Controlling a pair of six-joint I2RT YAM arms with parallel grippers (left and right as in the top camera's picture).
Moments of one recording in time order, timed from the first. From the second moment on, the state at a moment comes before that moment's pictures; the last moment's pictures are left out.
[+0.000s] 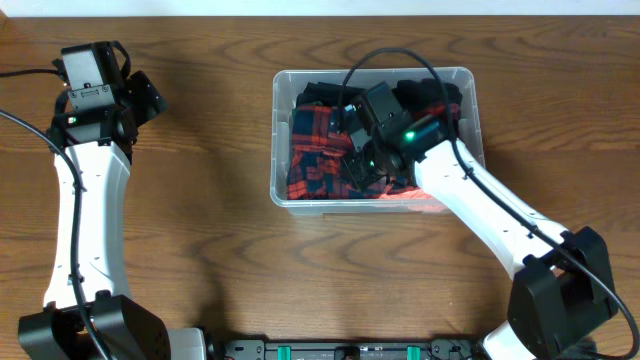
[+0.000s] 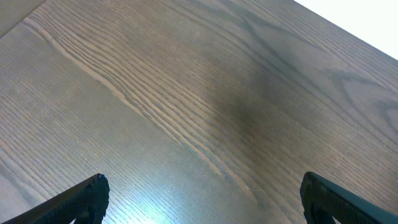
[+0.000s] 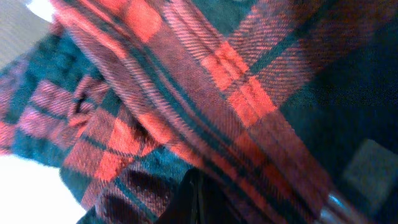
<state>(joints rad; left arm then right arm) 0.20 1.54 1.38 -0.71 -0.24 -0.36 0.56 1.74 1.33 -0.75 -0.15 0.05</state>
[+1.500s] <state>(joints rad) 0.20 1.54 1.38 -0.71 -0.24 -0.36 0.49 1.11 1.38 -0.86 -0.05 -0.01</state>
